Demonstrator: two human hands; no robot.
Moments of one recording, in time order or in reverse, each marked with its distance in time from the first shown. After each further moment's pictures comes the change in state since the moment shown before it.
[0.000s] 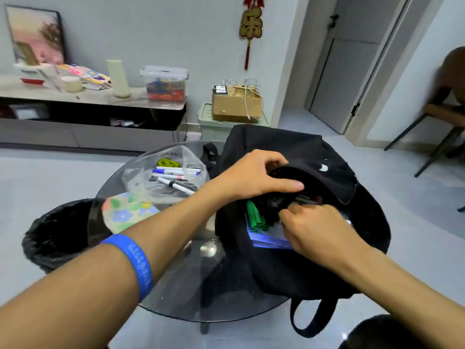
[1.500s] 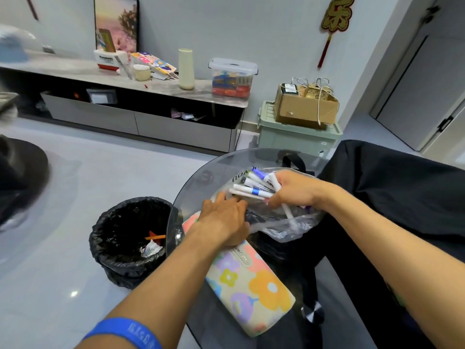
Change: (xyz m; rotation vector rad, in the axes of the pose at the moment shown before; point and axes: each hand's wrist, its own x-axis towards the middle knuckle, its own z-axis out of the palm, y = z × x) left_hand -0.094 -0.176 -0.127 0.866 -0.054 -0.624; right_hand 0.281 -0.074 0.088 0.979 -0.556 0.119
